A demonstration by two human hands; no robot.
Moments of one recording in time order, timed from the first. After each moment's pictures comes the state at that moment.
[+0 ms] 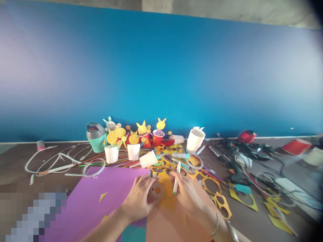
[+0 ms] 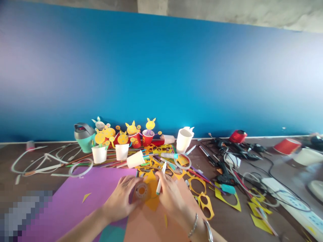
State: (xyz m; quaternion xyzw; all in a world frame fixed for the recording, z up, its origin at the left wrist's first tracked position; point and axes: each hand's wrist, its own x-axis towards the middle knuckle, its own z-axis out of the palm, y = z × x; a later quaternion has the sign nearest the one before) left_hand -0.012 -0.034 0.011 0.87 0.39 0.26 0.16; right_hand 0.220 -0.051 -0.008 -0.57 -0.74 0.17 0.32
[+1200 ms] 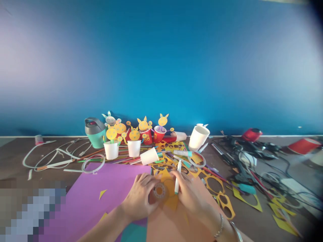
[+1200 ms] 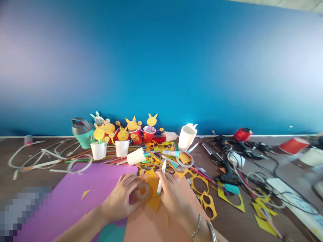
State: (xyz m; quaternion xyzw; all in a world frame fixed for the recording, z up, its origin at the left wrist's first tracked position) left_hand -0.010 -0.035 0.016 0.87 0.37 0.26 0.17; right_hand 0.225 -0.051 -0.018 -0.54 -0.77 0.14 0.31
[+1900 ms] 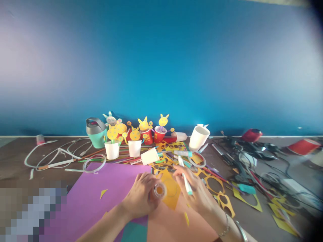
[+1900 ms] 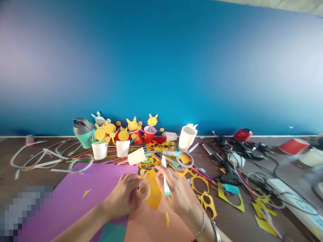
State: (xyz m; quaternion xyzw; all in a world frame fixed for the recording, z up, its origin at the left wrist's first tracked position) left_hand -0.011 -0.030 0.015 0.87 0.37 0.26 0.20; right_hand 0.221 -0.063 0.047 -0.51 -0.75 0.13 0.39
